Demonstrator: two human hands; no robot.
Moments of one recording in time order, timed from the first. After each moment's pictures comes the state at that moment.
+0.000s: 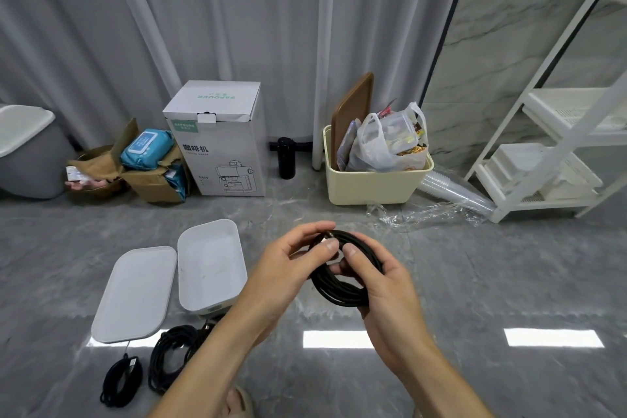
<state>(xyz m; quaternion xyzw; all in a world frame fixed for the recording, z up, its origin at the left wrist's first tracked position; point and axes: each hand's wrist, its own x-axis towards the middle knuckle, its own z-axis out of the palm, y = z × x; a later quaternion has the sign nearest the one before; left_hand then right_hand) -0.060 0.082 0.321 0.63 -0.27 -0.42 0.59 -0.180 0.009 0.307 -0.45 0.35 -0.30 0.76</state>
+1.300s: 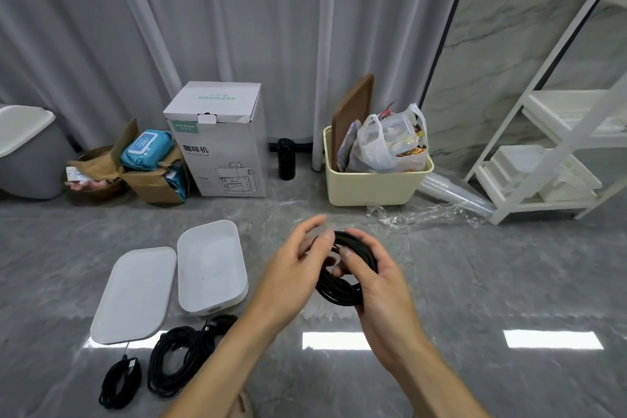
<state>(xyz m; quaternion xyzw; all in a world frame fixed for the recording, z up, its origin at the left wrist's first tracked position) -0.071 0.076 0.323 0.69 -0.28 -0.37 0.55 -0.173 0.008 0.298 -0.46 0.36 -0.29 0.76</state>
